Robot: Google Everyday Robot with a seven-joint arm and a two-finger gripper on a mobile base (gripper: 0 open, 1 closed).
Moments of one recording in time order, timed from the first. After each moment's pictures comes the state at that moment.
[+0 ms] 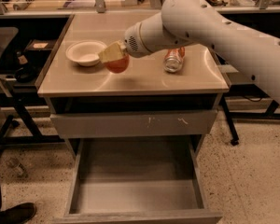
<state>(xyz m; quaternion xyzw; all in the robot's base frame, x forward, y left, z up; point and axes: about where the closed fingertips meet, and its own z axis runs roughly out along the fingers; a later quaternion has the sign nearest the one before) 0.669 0.066 0.904 -0.36 0.80 0.26 0.40</state>
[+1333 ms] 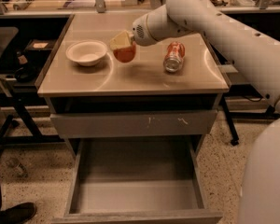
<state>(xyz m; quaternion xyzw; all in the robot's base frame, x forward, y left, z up) 0.743 0.042 0.894 -0.31 0.82 0.27 0.39</state>
